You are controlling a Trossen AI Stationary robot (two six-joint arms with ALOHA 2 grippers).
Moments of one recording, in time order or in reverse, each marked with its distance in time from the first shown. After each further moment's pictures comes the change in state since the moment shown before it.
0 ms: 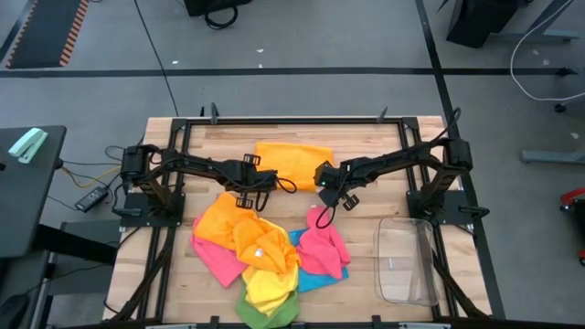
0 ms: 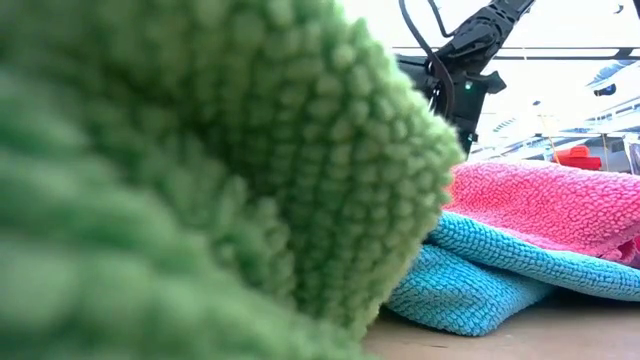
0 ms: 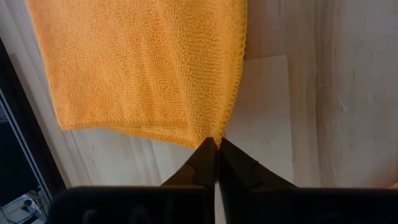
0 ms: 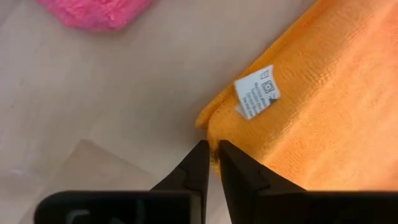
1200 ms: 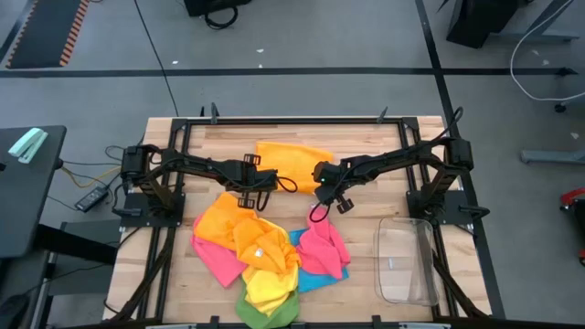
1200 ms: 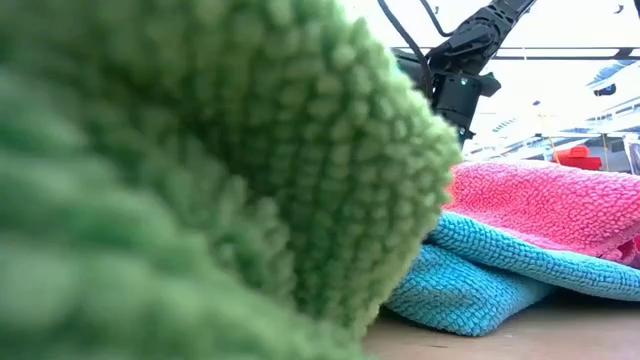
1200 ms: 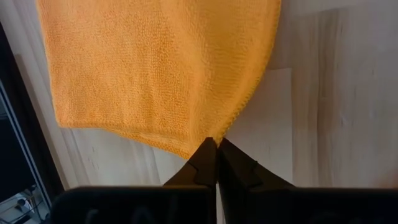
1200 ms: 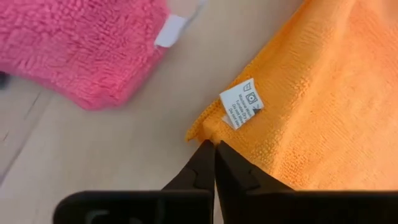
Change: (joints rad) left arm 0.000 0.000 0.000 0.027 0.000 -0.026; right arm -0.014 -0.005 0.004 0.067 -0.157 0.161
